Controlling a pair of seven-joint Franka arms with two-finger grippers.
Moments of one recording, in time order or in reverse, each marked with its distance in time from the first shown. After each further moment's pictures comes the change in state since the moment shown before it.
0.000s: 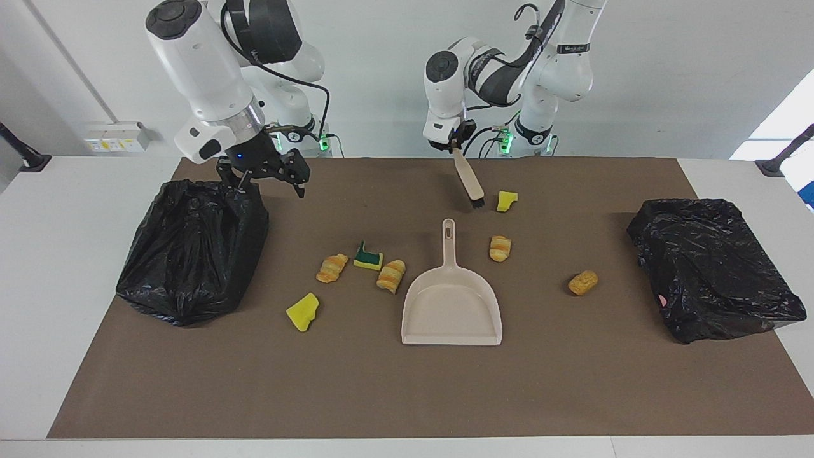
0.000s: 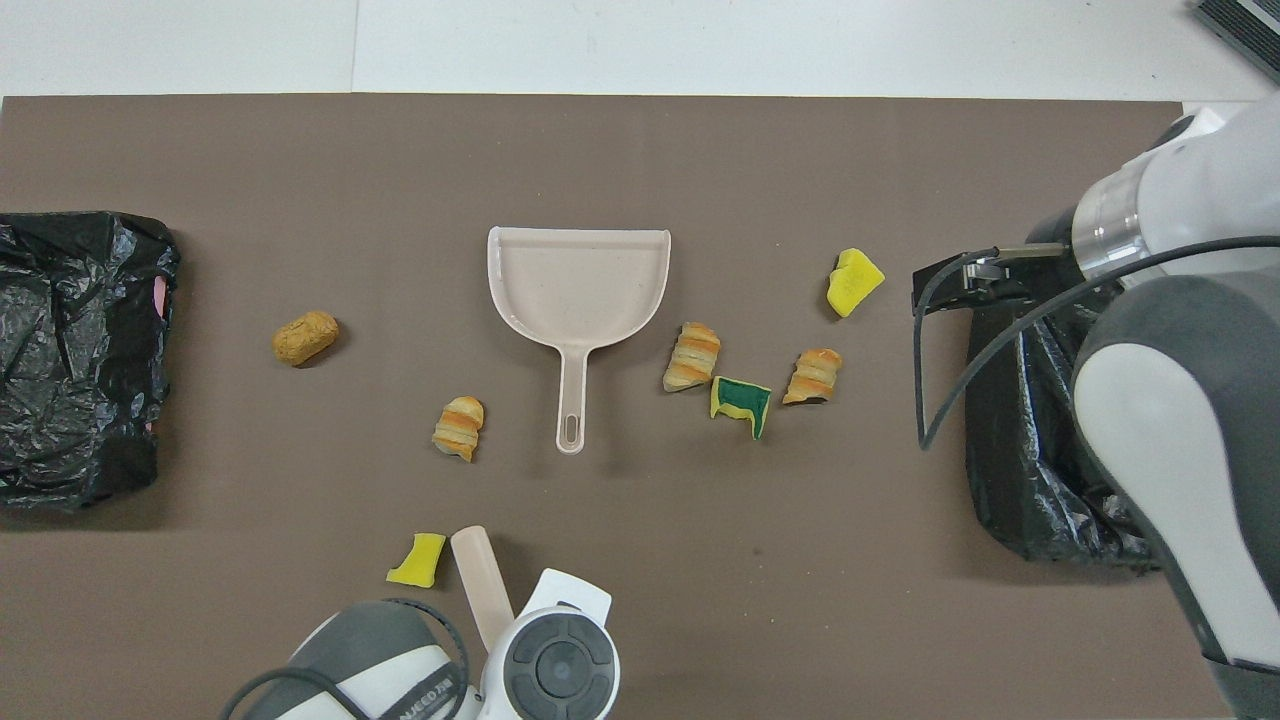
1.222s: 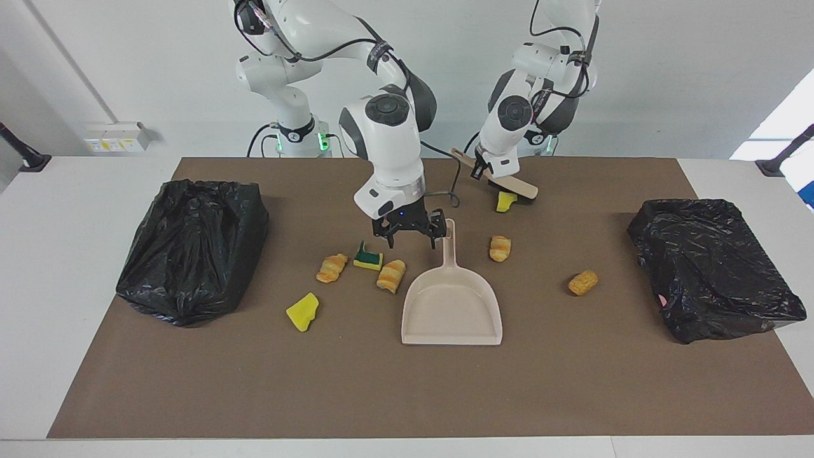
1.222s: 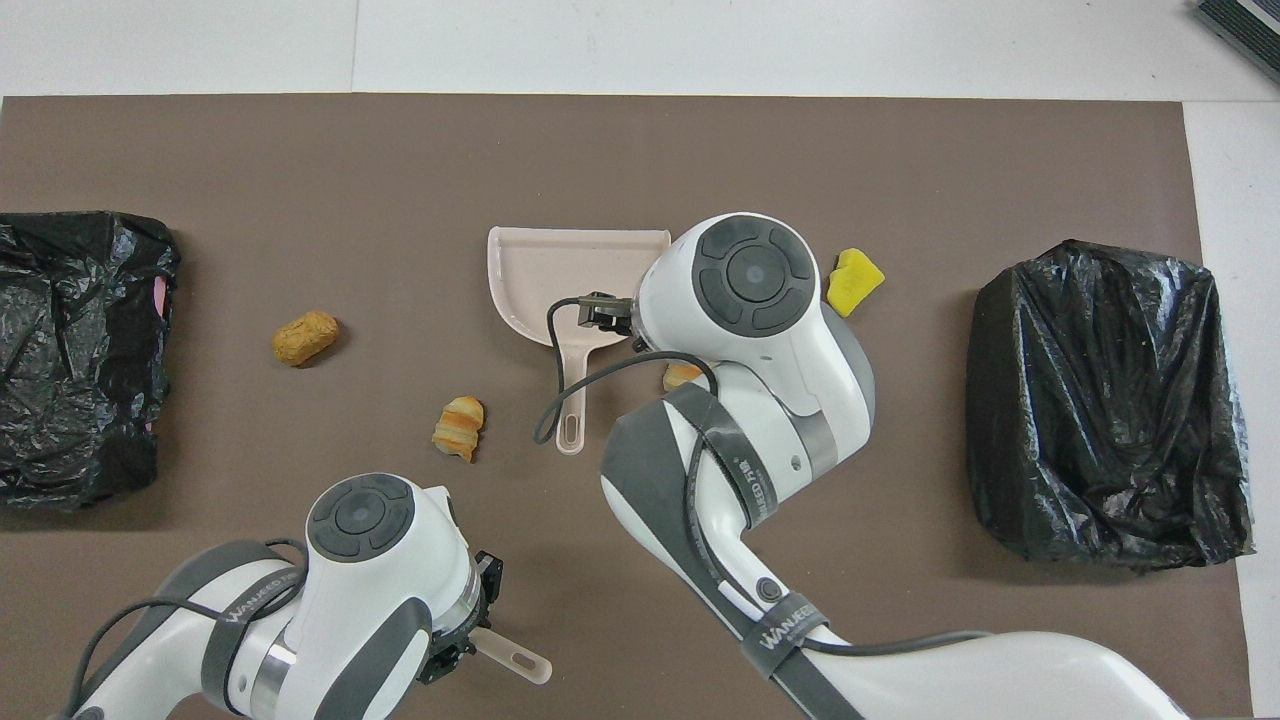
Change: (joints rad) left arm 0.305 0.017 -0.001 -0.088 -0.169 0.126 -0.284; right arm 0.402 0.282 0.004 -0.013 -0.078 0.430 0.559
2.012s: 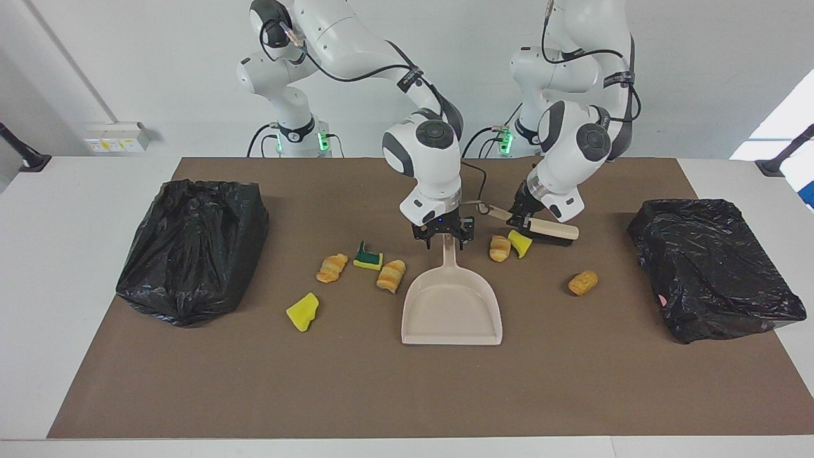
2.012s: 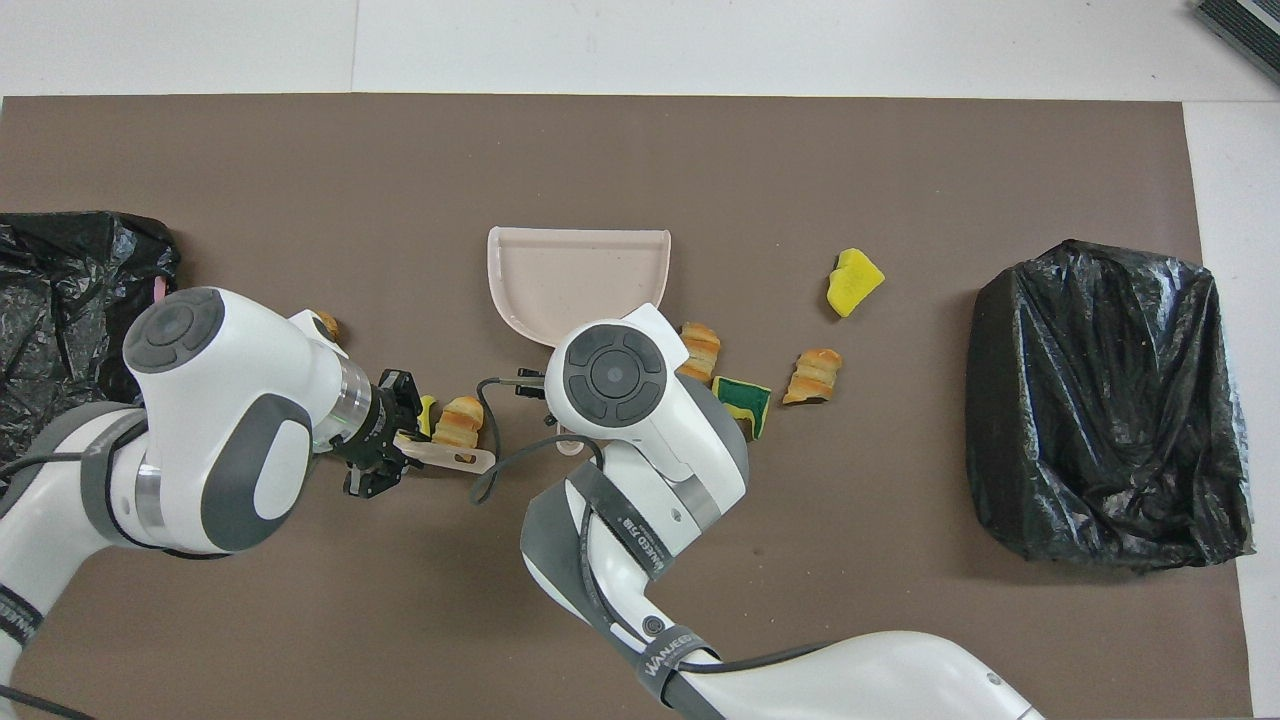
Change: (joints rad) left arm 0.305 0.247 0.001 0.330 -0.002 0.096 0.058; right arm 0.122 0.085 0.002 -0.074 -0.007 0.122 0.098
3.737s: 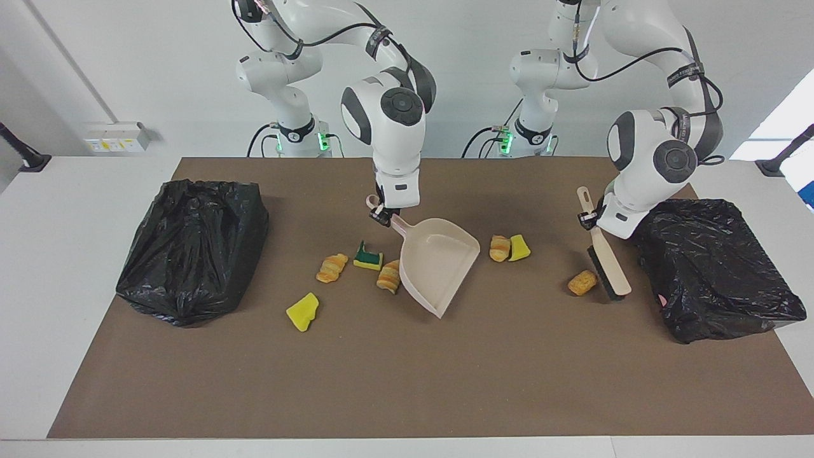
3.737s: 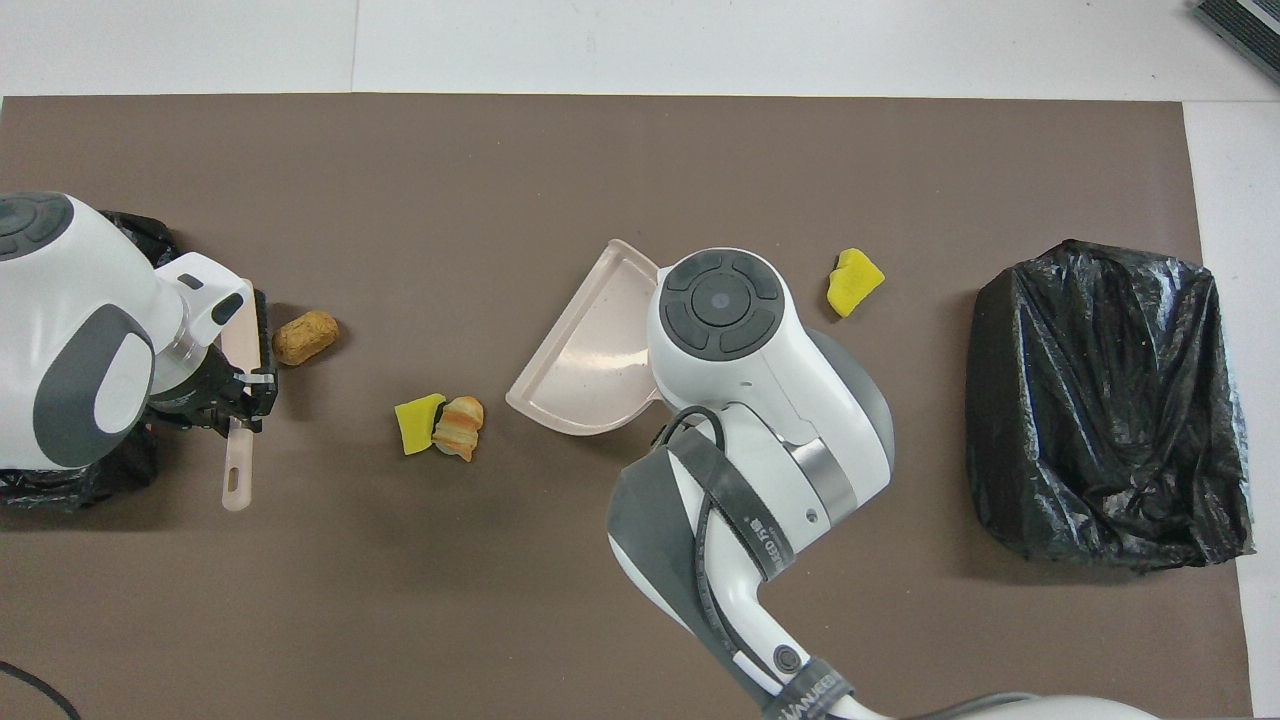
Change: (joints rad) left arm 0.231 0.069 0.004 0.173 0.348 -0.226 1.285; right arm -0.116 -0.189 -0.010 -0.009 -0.076 -0.443 -1.296
